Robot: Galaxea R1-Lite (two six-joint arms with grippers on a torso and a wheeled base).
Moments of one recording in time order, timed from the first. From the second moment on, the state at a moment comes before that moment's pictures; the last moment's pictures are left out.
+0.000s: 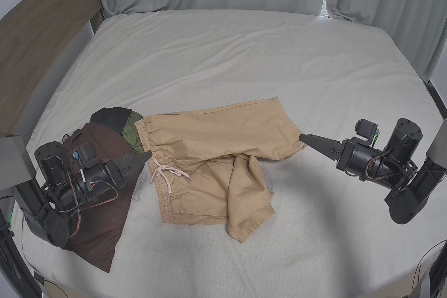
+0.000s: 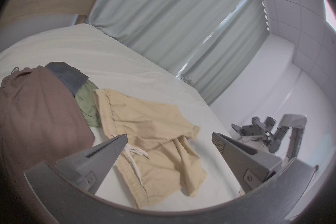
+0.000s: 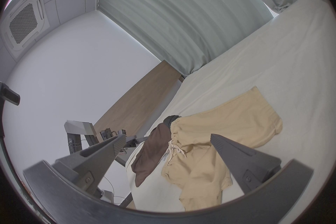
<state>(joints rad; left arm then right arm) -0.09 2.00 -0.35 -1.55 -0.56 -0.45 0.26 1.98 -0.51 -1.54 0.69 0.58</state>
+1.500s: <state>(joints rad) -0.09 2.06 -0.20 -1.55 -0.66 -0.17 0.30 2.23 -0.48 -1.54 0.69 0.59</state>
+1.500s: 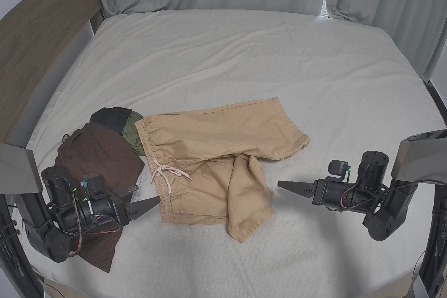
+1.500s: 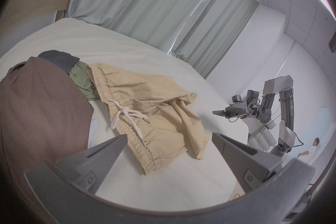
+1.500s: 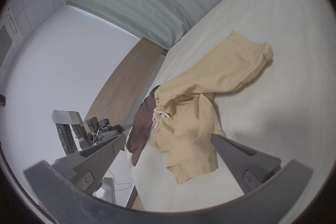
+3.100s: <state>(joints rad) -0.09 2.09 -0.19 -1.55 -0.66 -0.14 0.39 2.55 -0.71 -1.55 0.60 0.60</state>
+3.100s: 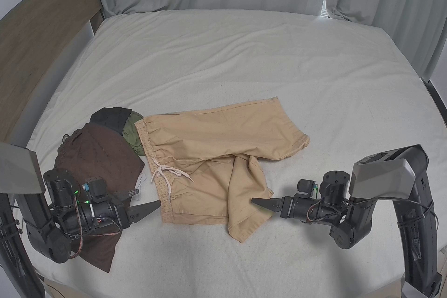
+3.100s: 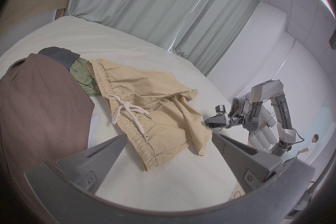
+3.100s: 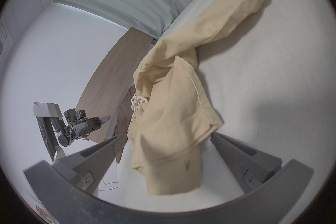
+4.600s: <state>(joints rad) -0.09 2.11 -0.19 -1.55 -0.66 -0.12 0.36 2.41 -0.66 -1.55 0.58 0.59</state>
